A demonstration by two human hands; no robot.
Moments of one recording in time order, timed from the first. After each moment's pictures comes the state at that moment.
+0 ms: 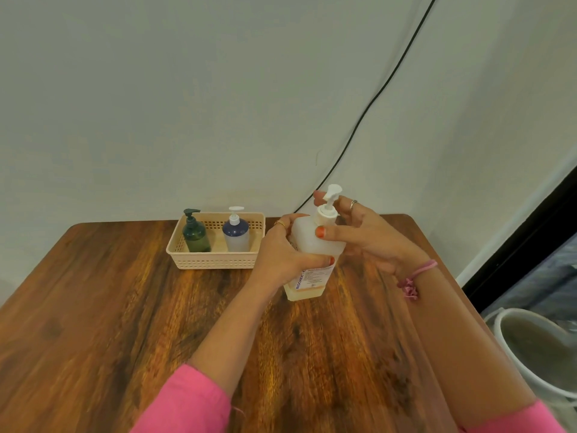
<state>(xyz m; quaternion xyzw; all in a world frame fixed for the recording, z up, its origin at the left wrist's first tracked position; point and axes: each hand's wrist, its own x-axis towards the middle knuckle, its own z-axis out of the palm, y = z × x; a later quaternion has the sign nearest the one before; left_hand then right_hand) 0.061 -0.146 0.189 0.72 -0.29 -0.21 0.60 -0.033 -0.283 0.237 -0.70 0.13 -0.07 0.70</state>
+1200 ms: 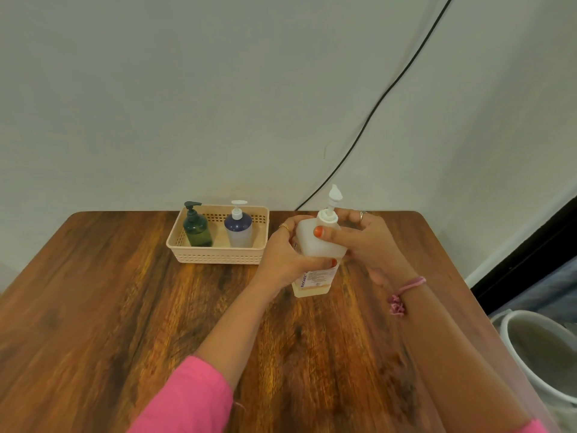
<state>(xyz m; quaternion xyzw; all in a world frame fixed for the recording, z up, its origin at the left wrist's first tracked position) 0.085 -0.164 0.155 0.70 -0.29 -0.22 0.61 -0.012 -0.289 0.204 -0.70 0.19 -0.18 0.67</state>
